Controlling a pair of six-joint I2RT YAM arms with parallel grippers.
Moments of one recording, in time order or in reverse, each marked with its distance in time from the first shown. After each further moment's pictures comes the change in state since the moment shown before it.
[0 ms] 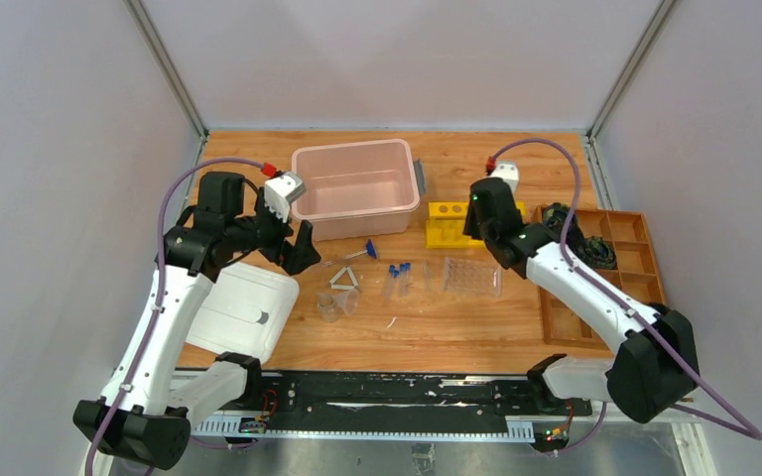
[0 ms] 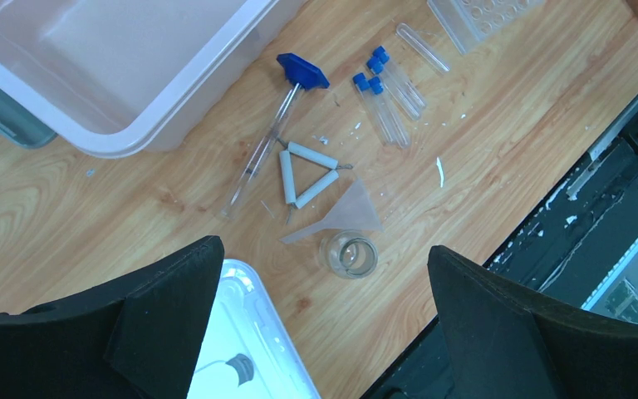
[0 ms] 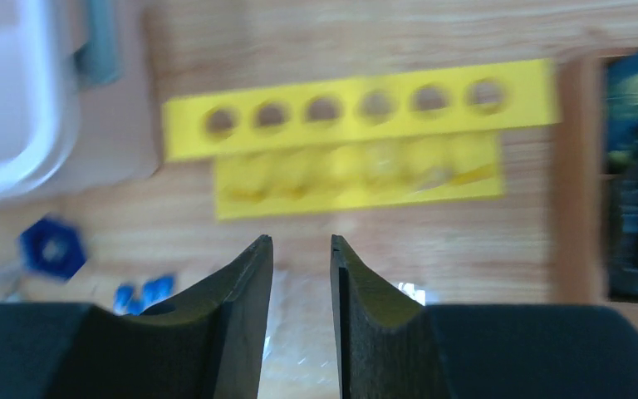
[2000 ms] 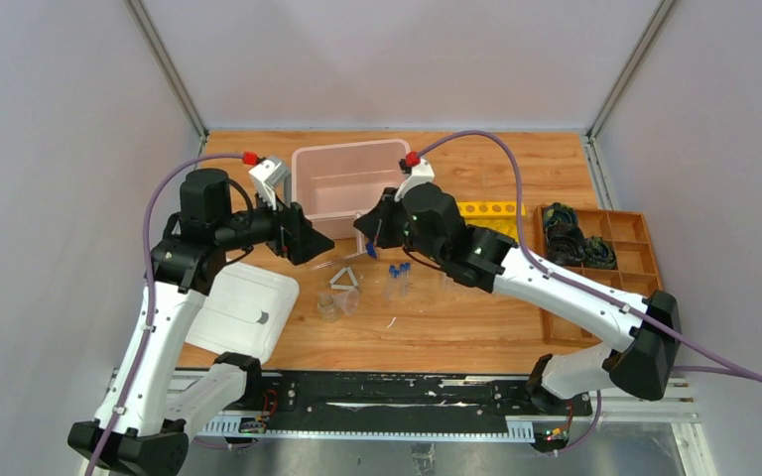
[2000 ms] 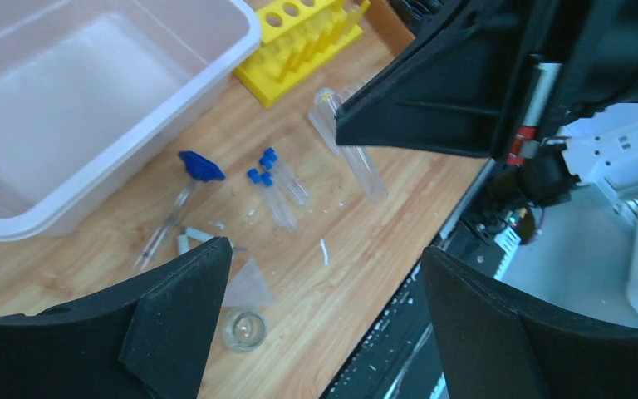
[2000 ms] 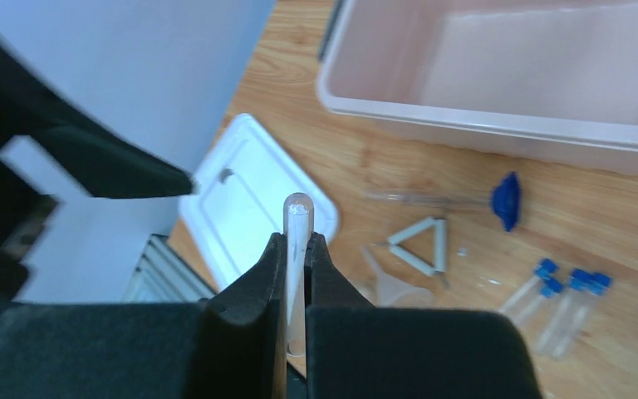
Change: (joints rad) left arm 0.000 -0.076 0.022 0.182 0.184 -0.321; right arm 0.503 0.089 0.274 0.119 -0.237 0.271
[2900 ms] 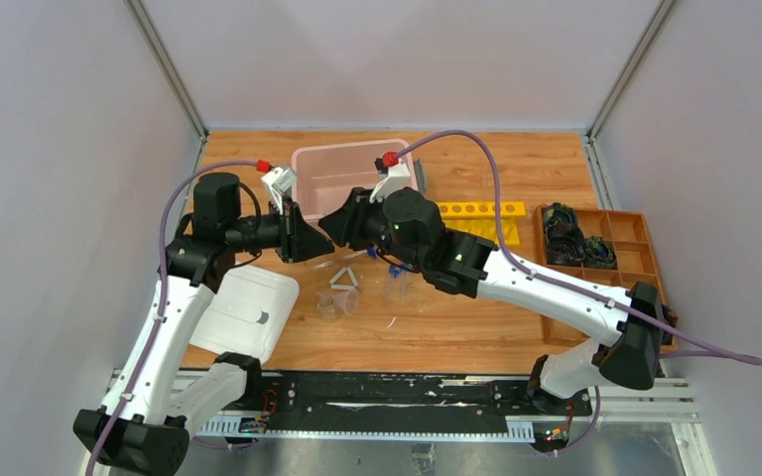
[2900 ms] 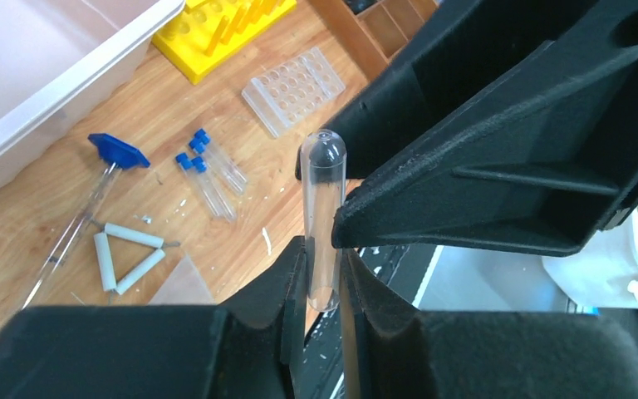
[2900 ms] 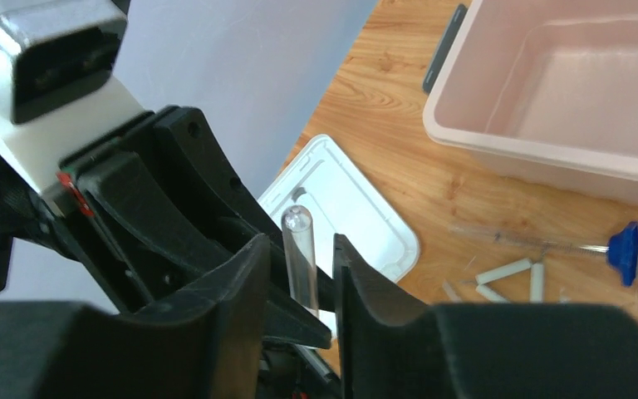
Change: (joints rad) left arm 0.002 0.017 -0.114 0.103 0.180 -0.135; right arm 0.145 0.085 0.107 0.171 0.037 0.030
